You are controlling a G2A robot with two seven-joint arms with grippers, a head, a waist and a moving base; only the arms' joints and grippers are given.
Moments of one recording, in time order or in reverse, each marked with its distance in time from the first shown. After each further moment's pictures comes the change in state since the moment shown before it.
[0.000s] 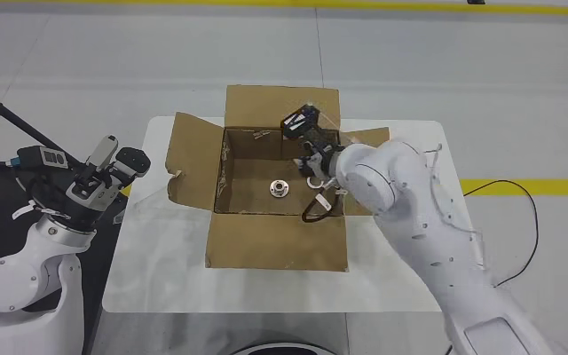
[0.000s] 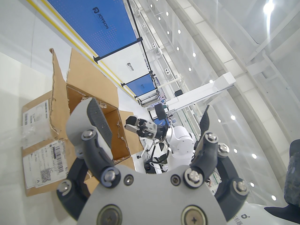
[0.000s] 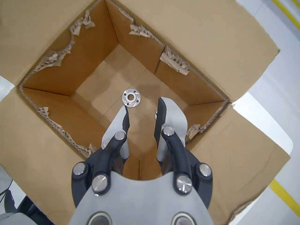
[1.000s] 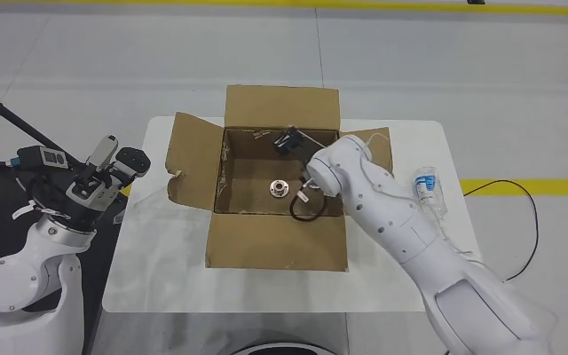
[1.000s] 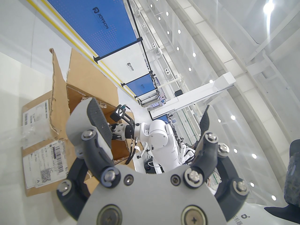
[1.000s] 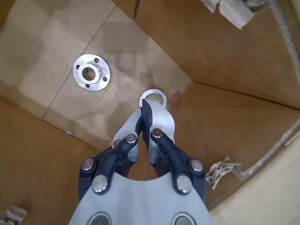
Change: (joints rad) left arm 0.000 0.000 0.000 0.000 0.000 0.000 0.000; right arm 0.176 -0.128 -0.243 0.505 -0.054 0.007 -0.015
